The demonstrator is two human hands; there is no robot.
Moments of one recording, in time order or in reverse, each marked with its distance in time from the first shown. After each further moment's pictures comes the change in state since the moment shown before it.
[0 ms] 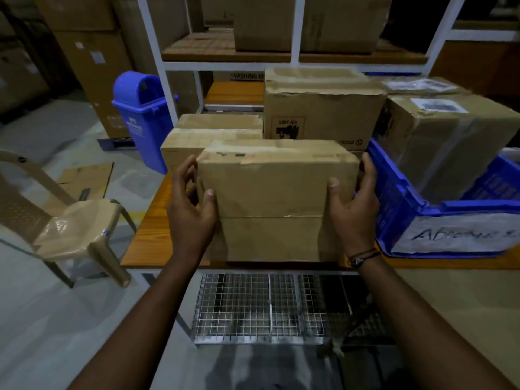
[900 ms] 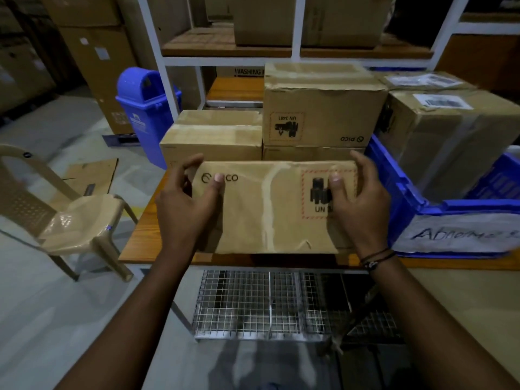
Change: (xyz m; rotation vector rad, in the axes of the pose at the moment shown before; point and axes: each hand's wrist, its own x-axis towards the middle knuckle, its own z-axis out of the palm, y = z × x) left_hand 0.003 0.033 -0.002 0.180 0.053 -0.108; right_hand 0.009 -0.011 -0.027 -0.115 -0.094 -0.026
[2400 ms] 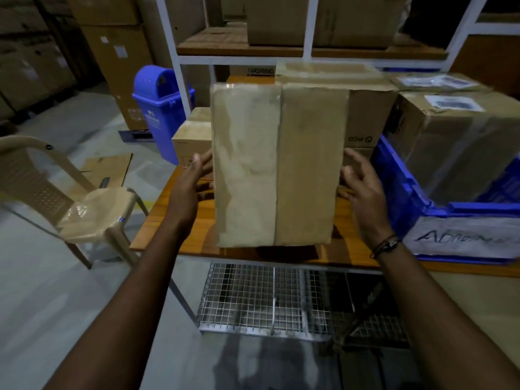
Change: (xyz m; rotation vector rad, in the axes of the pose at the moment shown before) left_hand 0.017 0.001 -0.006 -0.362 -0.324 -0.380; right_hand 0.018 0.015 0.002 0.581 -0.312 0.245
